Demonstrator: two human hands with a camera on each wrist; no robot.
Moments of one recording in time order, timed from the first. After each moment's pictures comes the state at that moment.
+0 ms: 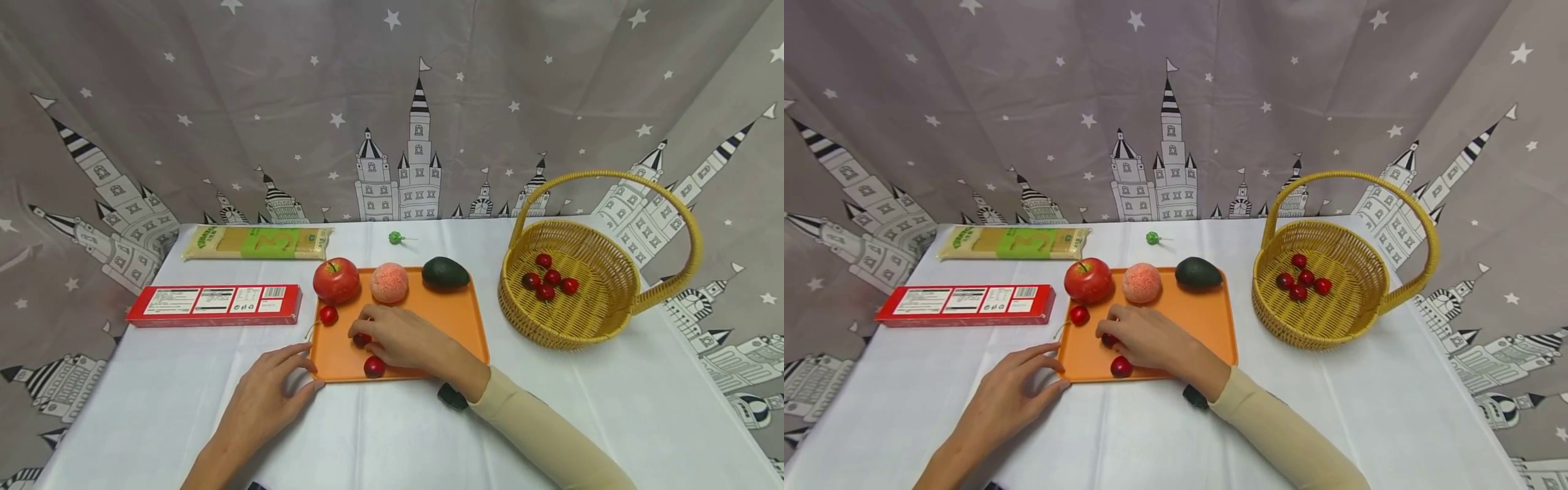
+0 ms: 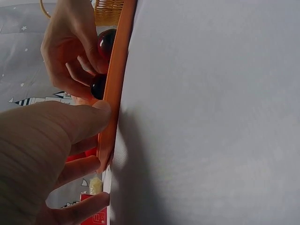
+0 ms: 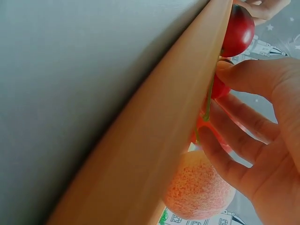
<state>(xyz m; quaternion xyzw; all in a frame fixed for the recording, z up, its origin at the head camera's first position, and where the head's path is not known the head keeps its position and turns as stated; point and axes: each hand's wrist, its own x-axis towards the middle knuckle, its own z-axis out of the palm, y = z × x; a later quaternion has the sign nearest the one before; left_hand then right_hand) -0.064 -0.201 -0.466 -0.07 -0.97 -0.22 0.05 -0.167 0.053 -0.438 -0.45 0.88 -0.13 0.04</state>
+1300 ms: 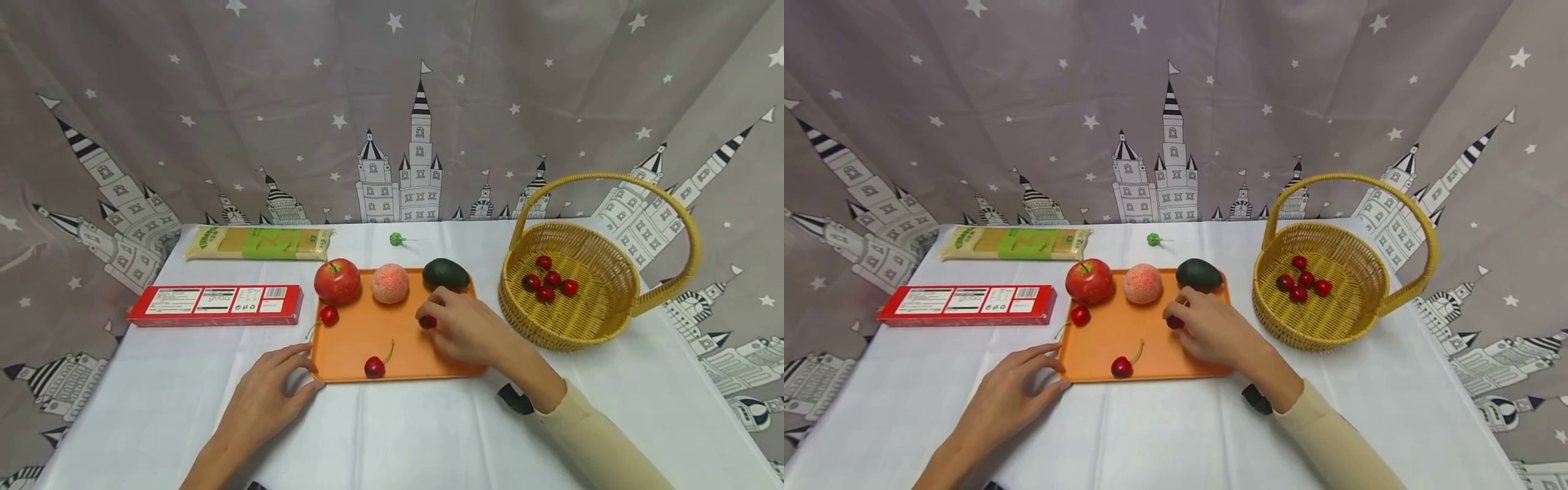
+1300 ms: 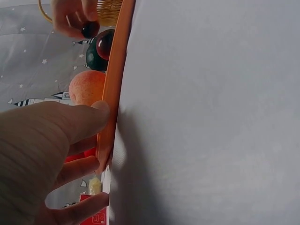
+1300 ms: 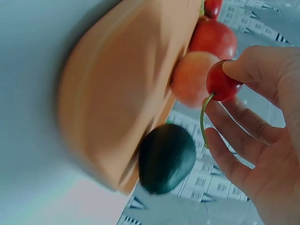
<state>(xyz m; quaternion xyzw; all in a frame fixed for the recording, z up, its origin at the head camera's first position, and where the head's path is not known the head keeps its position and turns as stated) -0.064 -0.202 -0.464 -0.07 -0.97 -0.21 0.05 -0.161 0.148 -0.416 -0.37 0.91 -0.15 -0.03</state>
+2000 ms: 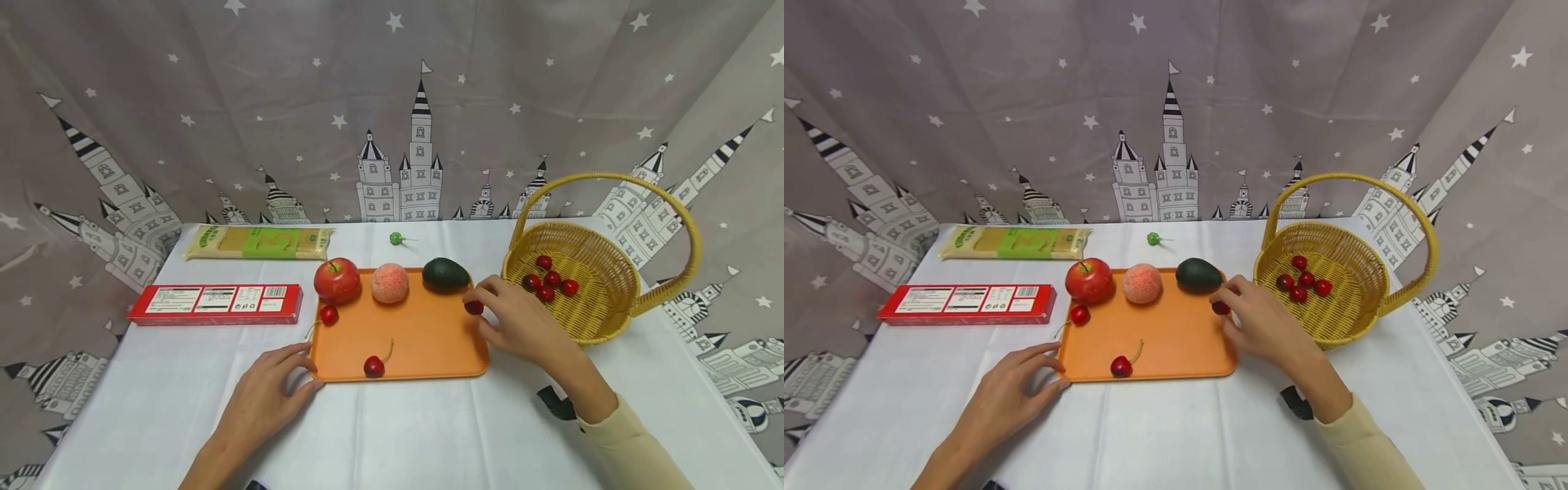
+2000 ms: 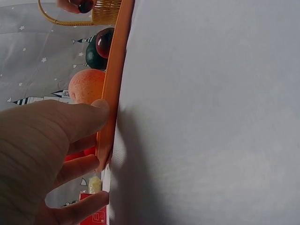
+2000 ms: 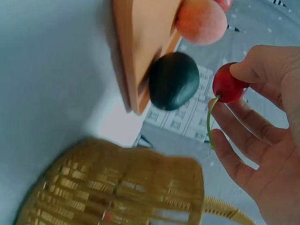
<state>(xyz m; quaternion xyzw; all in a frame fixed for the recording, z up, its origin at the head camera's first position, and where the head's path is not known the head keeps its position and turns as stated) -0.064 -0.203 -0.466 -0.07 -0.97 -0.21 0.05 -0.153 0.213 -0.406 -0.33 0.92 -0.19 -0.12</state>
